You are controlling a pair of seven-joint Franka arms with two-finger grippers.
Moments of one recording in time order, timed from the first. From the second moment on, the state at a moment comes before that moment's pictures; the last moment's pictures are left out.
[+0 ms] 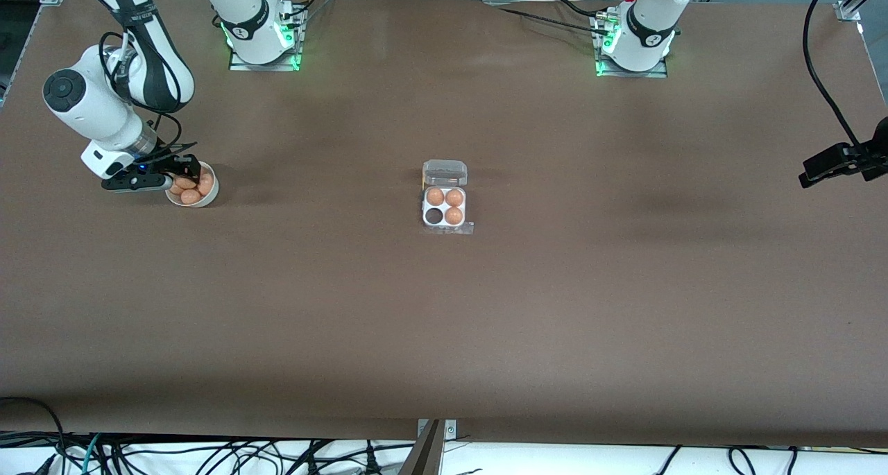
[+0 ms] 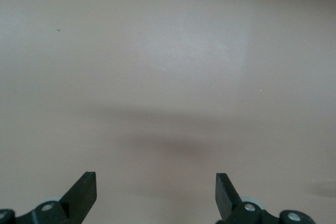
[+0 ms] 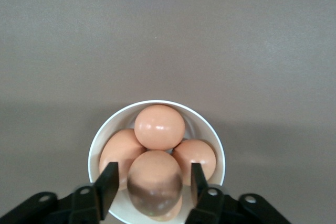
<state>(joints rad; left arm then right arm) 0.10 0.12 0.00 -1.49 0.04 1.58 -0.05 0.04 0.09 -0.24 -2.55 -0.02 2.66 -0.28</state>
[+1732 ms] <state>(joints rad) 0.09 0.12 -0.01 -1.49 0.04 1.57 -0.05 0.28 0.14 -0.22 -2.20 0.08 2.22 0.03</state>
